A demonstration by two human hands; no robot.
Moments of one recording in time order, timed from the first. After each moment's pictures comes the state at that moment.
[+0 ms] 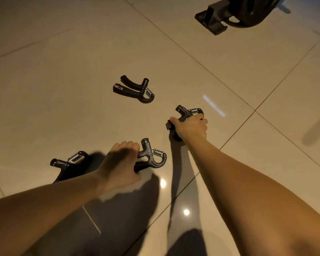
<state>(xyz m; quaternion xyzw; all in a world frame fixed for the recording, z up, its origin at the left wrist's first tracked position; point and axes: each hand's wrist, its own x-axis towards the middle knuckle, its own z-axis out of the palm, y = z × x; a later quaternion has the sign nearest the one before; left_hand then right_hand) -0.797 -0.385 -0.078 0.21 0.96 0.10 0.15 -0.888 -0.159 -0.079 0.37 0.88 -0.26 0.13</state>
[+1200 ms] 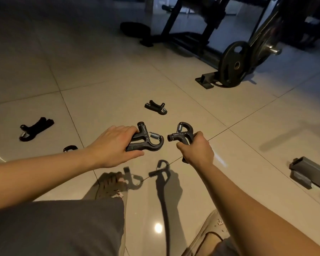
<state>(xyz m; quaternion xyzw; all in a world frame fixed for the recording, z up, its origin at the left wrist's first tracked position) -0.544 -0.459 0.140 0.23 0.96 0.13 -0.04 -0.568 -0.193 0.121 0.16 0.95 -0.27 -0.01</state>
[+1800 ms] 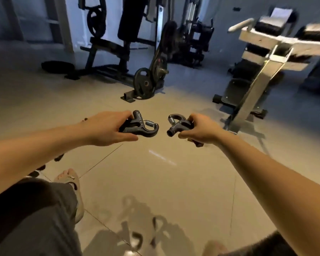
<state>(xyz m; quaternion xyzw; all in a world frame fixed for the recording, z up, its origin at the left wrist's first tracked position) -0.285 -0.298 0.358 0.39 0.91 0.12 -0.02 -0.189 -0.009 0.376 0.13 0.97 -0.21 -0.03</state>
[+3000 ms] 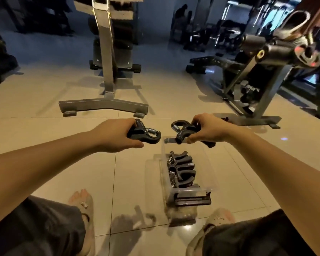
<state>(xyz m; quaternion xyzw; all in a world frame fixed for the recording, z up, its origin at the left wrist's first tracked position) 0.078 0.071 0.322 0.64 0.76 0.11 0.08 0.329 0.240 0.359 0.41 0.89 -0.20 0.00</state>
